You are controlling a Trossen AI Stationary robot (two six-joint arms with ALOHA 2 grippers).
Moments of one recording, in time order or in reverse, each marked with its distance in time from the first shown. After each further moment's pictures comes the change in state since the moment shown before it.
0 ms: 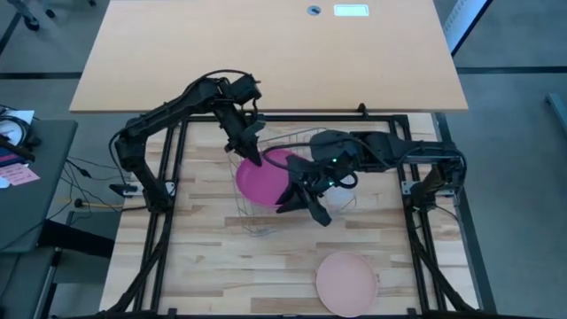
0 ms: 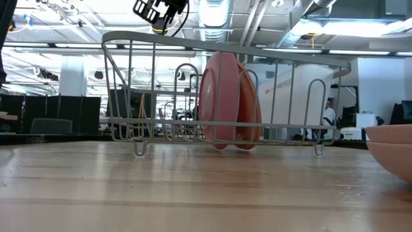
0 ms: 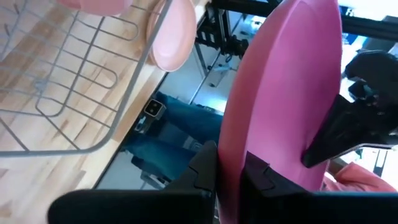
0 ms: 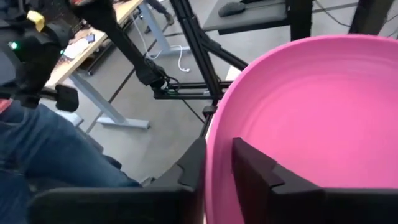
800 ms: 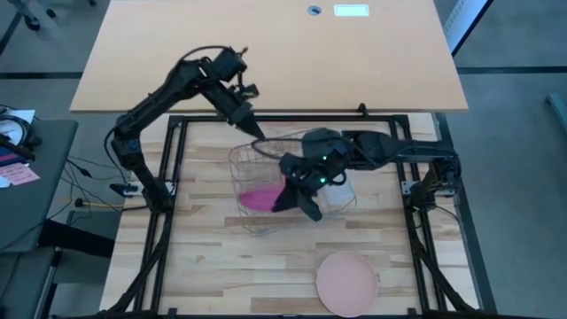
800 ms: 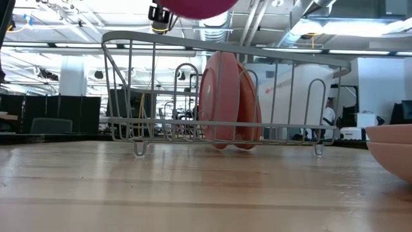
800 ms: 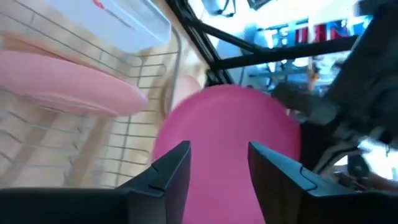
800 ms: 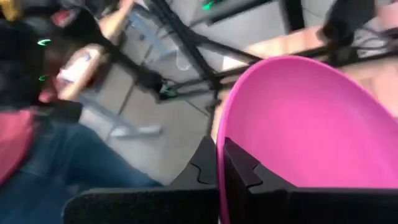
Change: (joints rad) left arm 0.131 -0.011 0.126 0.084 -0.143 0.231; right arm -0.033 0.008 -0.006 0.019 -0.063 0.215
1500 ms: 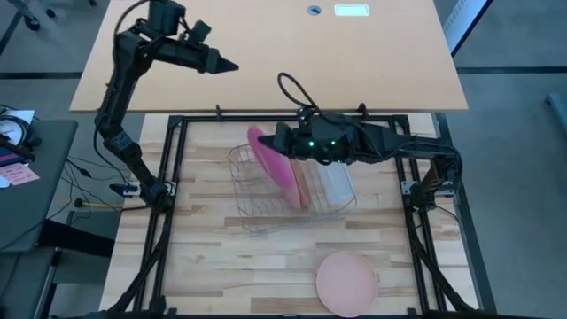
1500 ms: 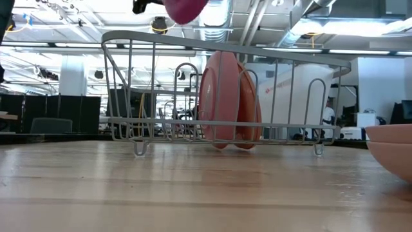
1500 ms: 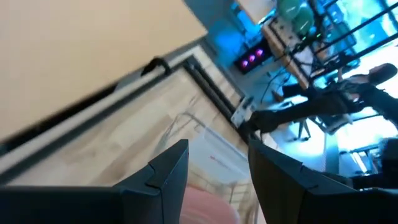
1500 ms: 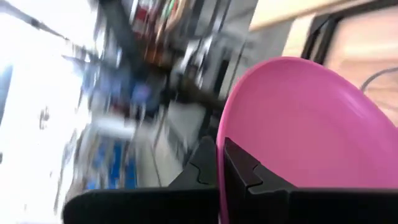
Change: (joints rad) left arm 0.334 -0.006 0.343 0.019 -0.314 0.070; right arm -0.035 -0.005 -0.013 0.219 0.731 0.871
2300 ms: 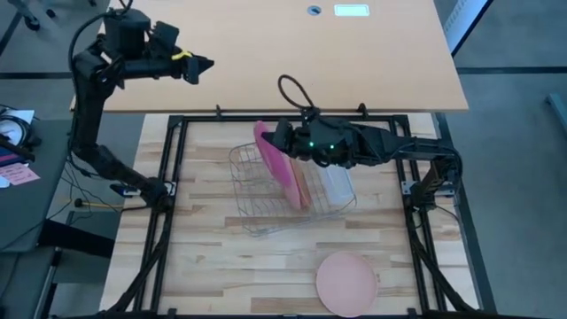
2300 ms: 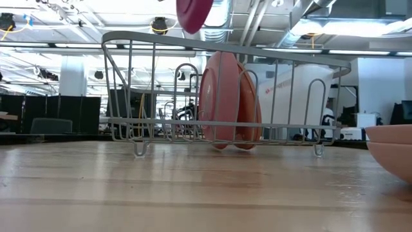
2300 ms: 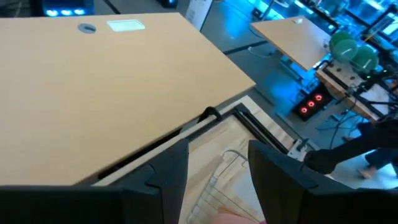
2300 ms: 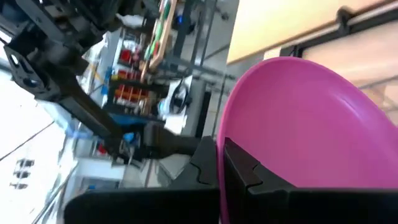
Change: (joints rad) left arm -0.119 -0.207 -0.016 -0.008 -0.457 0.000; right arm 0.009 -0.002 -0.005 -0.025 0.130 0.052
